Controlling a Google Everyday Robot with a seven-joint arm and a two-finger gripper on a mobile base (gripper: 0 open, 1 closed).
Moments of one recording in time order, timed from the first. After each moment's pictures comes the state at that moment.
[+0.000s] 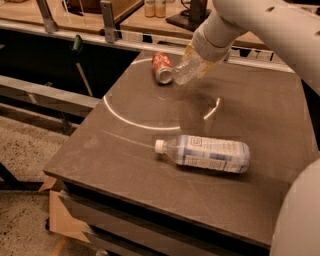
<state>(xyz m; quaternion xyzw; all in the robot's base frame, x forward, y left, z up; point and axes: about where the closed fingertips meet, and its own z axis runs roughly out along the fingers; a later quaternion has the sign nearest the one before) 0.724 -0.119 0.905 -0.88 0.37 -0.22 0.22</state>
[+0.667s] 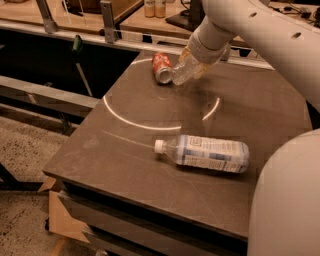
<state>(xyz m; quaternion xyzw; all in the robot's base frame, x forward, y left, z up) 0.744 -0.114 0.884 -0.88 0.38 -0.21 0.20</state>
